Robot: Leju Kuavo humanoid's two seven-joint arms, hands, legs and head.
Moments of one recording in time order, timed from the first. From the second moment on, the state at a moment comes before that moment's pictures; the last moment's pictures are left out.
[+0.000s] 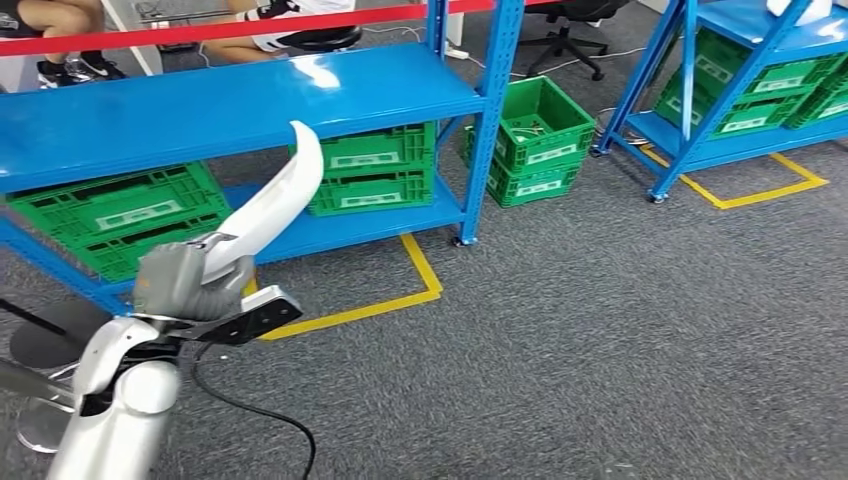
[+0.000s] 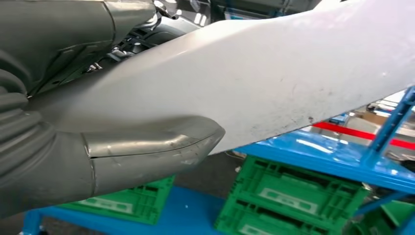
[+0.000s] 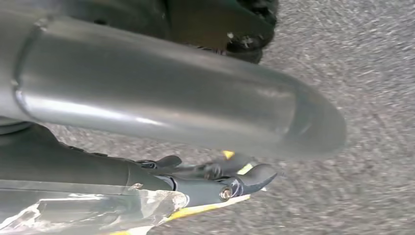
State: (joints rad) left arm -0.11 -0.16 -0.10 -1.59 -1.16 0.15 -0.25; right arm -0.06 0.13 -1.12 -0.26 1.00 0.07 -0.41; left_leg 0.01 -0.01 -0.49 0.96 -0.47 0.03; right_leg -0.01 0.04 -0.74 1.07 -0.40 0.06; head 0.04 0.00
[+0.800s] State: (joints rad) left arm -0.13 -0.18 -0.11 -1.52 -1.15 0.15 -0.25; right arm -0.07 0.13 -1.14 -0.26 1.02 0.06 -0.40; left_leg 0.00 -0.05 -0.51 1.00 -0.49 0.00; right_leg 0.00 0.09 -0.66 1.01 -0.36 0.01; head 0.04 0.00
